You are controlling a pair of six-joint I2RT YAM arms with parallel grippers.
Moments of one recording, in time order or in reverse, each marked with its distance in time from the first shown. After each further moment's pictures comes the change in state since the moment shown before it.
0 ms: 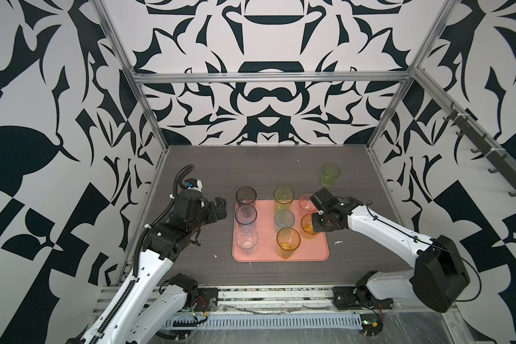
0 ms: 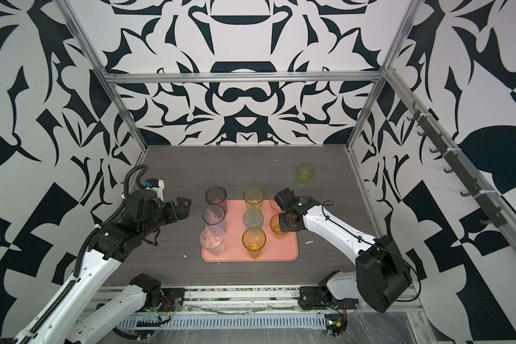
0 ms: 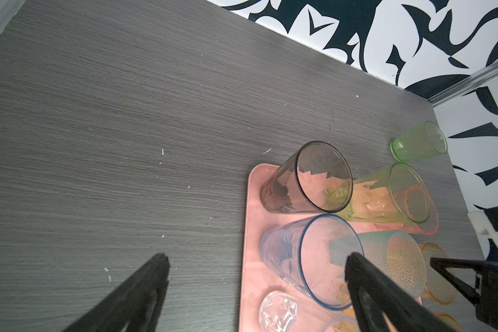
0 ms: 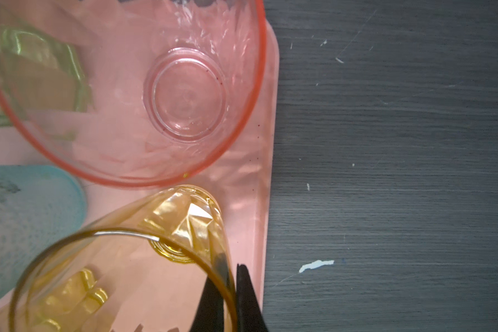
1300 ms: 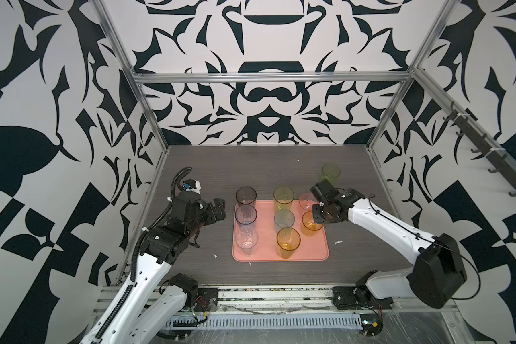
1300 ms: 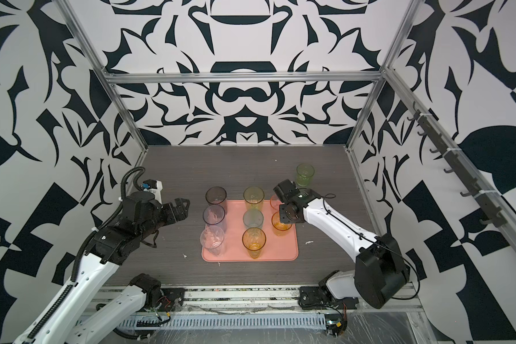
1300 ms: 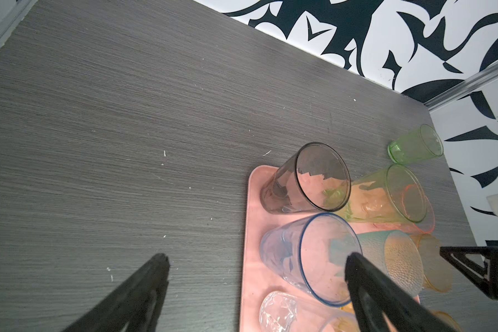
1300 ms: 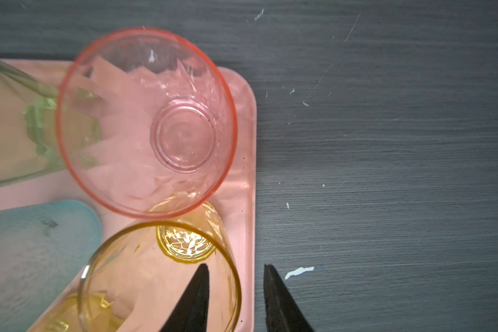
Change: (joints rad) left arm 0.000 -0.032 -0.010 -0.002 -0.006 0.000; right arm -0.029 0.011 0.145 -0.078 0.052 -0.005
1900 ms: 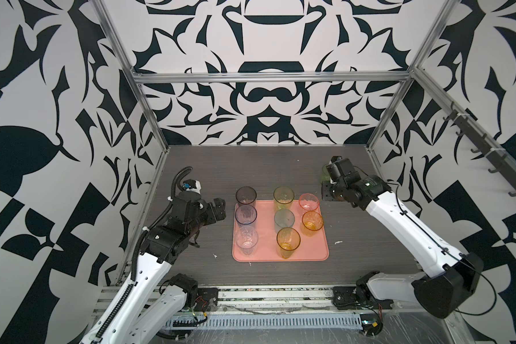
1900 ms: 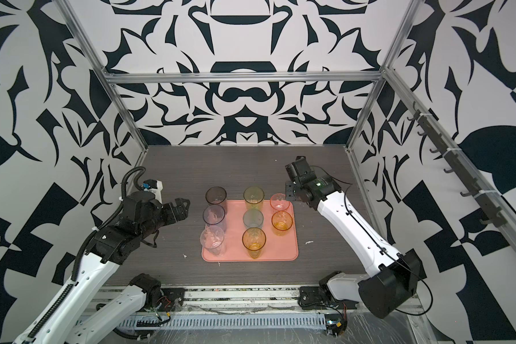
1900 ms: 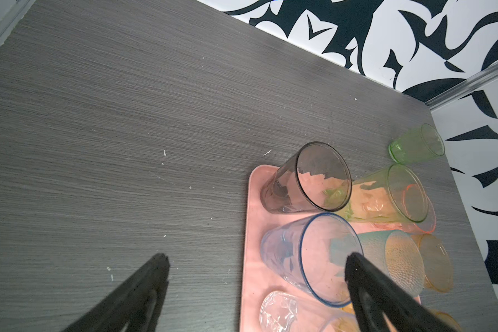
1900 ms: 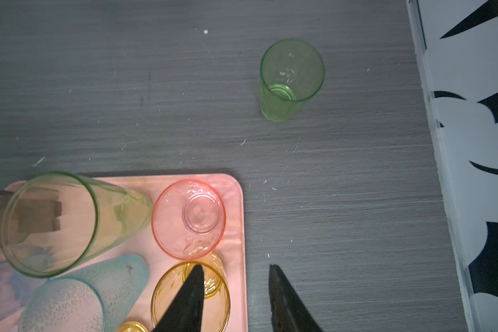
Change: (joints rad) left arm 0.000 0.011 0.001 0.000 0.000 0.000; right arm -0.109 -0.058 0.249 -0.022 0.046 -0.091
